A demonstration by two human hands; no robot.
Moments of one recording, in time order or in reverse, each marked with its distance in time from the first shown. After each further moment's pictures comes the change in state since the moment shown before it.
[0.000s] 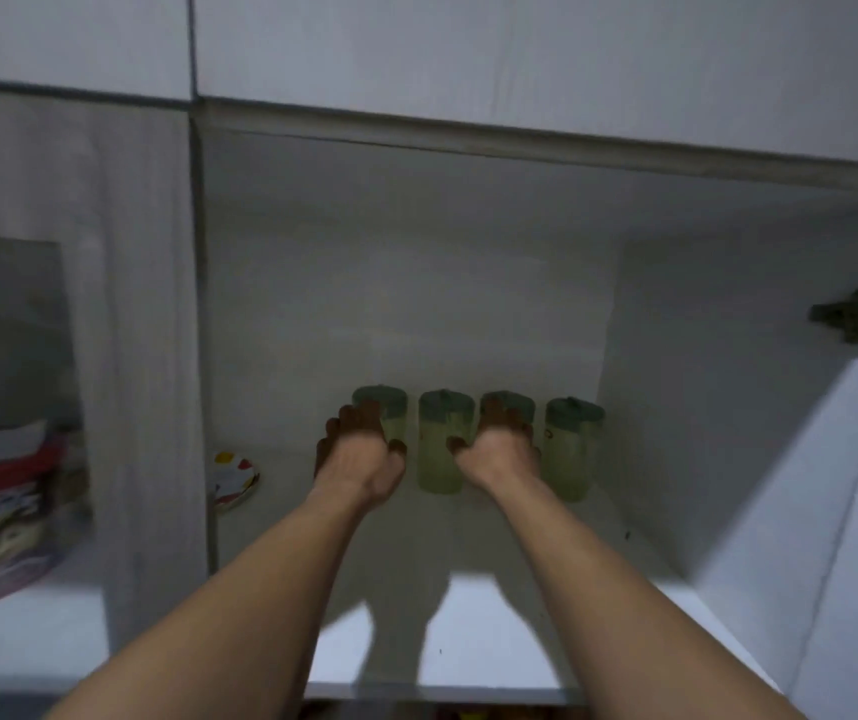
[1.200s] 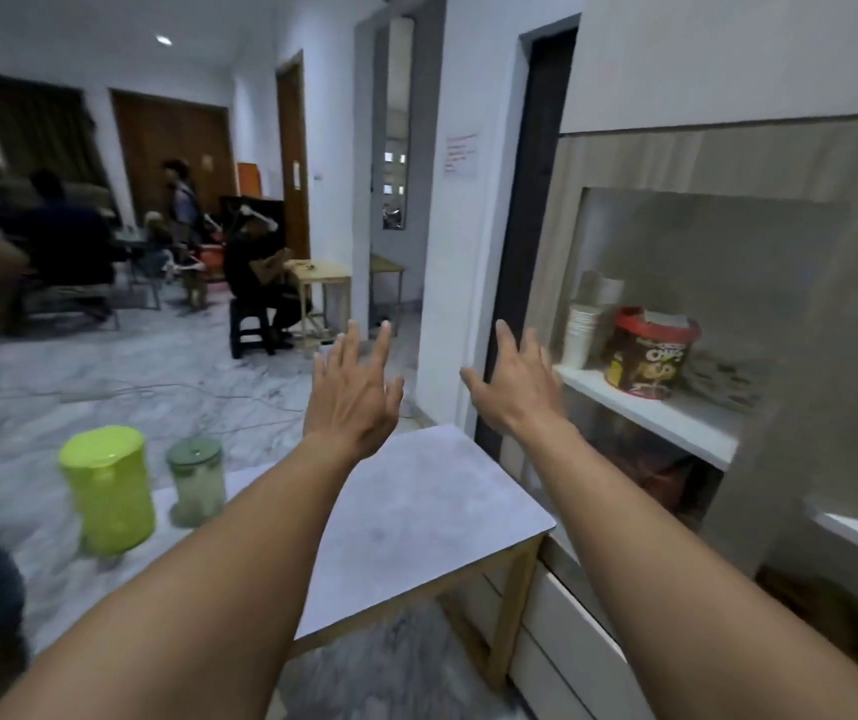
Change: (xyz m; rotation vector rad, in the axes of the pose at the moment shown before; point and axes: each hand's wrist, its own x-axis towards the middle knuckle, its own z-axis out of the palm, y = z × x) left_hand -0.562 -0.222 -0.439 0.710 0.401 -0.638; right_hand -0.550 -0.310 0.047 0.224 -0.463 -0.953
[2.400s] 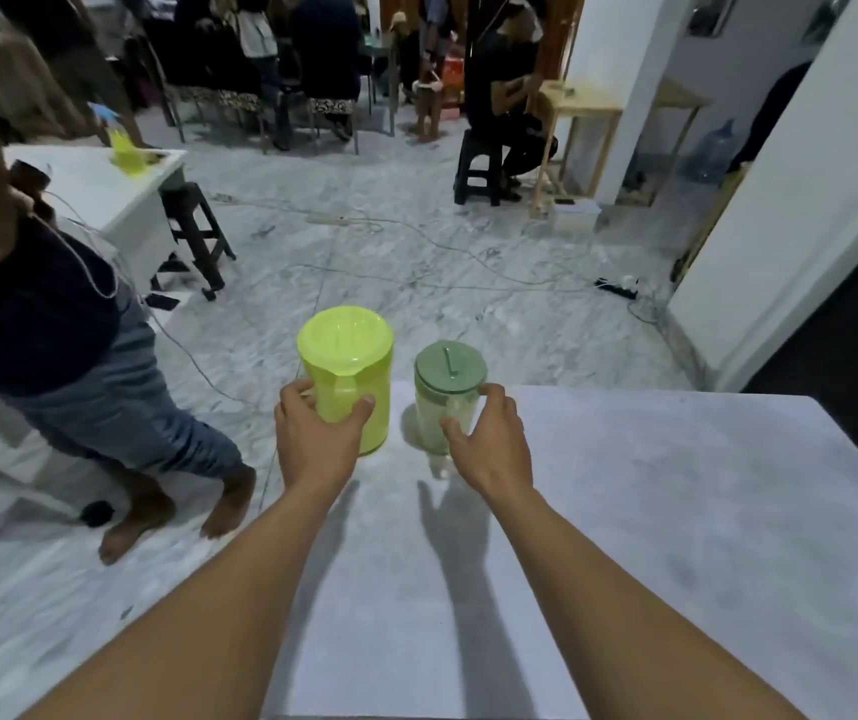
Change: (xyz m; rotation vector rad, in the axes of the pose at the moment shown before) left_hand -0.054 -0.471 0.138 -0.384 0.254 -1.164; right_hand 0.052 -0.275 0.510 0.379 -0.561 -0.125
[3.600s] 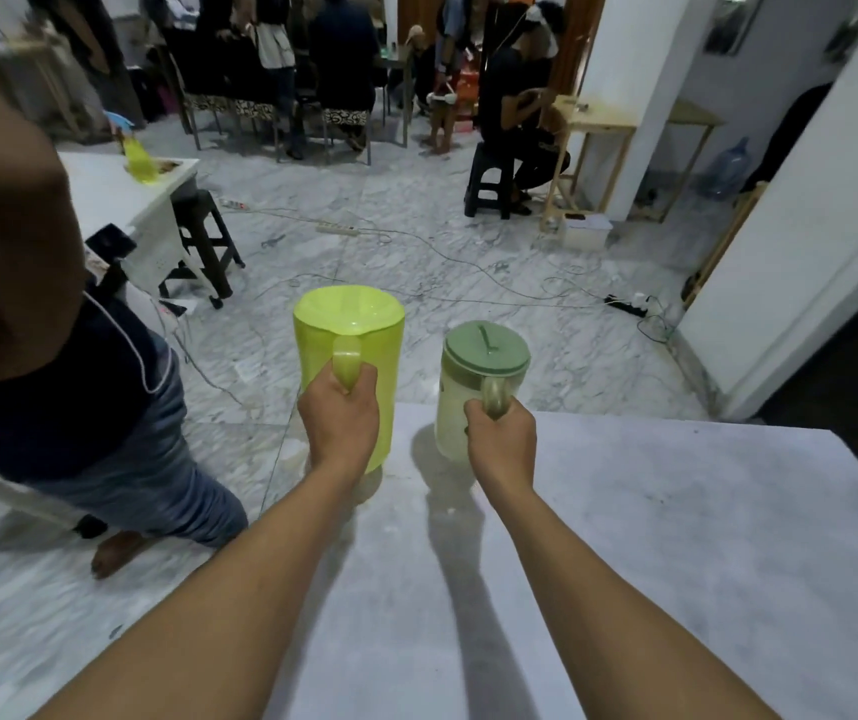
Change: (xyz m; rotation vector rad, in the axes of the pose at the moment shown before) left_hand 0.028 0.045 0.032 -0.236 0.129 0.155; right_hand 0.042 -0.012 0.005 0.578 0.122 0.177
